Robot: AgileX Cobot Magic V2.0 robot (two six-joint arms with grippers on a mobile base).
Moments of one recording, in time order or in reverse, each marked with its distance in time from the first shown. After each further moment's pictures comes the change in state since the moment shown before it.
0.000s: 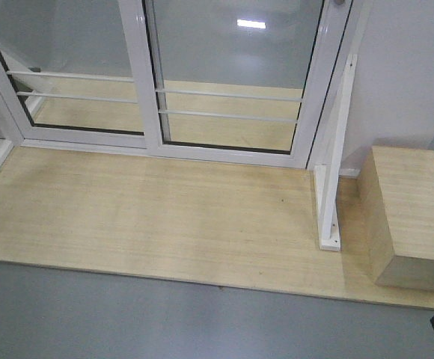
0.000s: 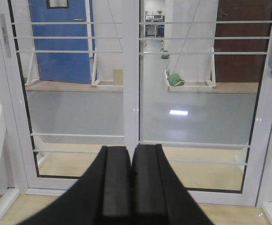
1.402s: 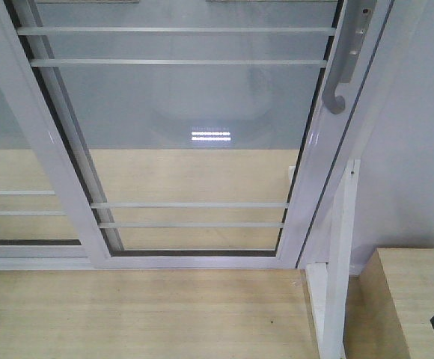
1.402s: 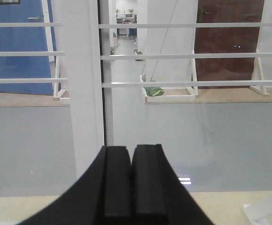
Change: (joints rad) left arm 0.000 0.000 0.000 0.000 0.000 0.000; right arm 0.000 0.000 0.000 0.000 0.001 0.000
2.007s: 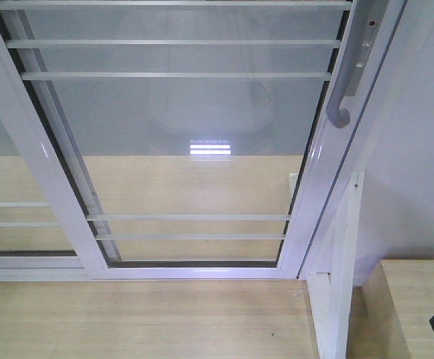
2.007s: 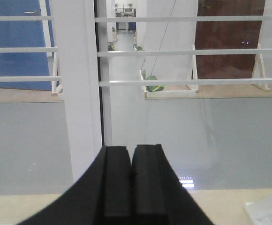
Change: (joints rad) left arm 0.000 0.015 0.002 0.000 0.009 0.000; right arm 0.001 0.004 0.003 0.000 0.000 0.000
